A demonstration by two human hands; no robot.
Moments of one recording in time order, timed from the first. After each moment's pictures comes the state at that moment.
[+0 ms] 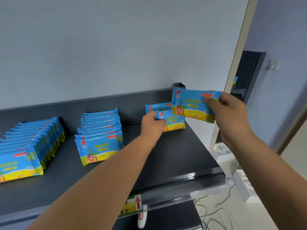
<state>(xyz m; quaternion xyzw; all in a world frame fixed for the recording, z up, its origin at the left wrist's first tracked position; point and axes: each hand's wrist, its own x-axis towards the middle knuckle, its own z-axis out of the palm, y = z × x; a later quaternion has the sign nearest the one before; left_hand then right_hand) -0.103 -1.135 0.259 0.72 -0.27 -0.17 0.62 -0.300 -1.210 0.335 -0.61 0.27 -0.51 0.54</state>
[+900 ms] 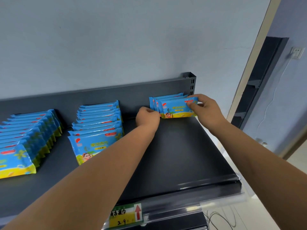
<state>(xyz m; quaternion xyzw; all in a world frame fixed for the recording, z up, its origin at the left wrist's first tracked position) -0.058 -1.155 0.247 0.80 -0.14 -0.13 0.57 -0.211 -1.281 0.272 -0.77 0.29 -0.35 0.46</state>
